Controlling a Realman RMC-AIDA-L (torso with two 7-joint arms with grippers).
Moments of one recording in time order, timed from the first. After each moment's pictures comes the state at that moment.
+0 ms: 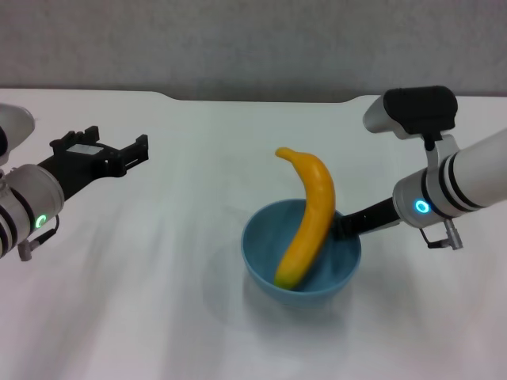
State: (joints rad) left arm -0.25 -2.04 -1.52 -1.10 1.43 -0.26 1.39; right arm 0.90 2.02 -1.48 -0.49 0.89 0.88 -0.45
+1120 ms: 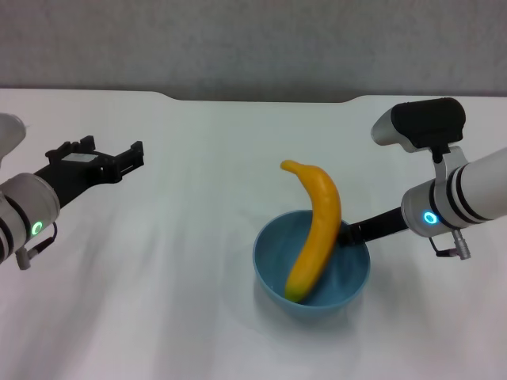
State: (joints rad) left arm -0.24 -2.04 -1.52 -1.07 1.37 -0.27 1.40; right arm 0.86 2.02 -1.51 -0.49 0.89 0.83 -0.48
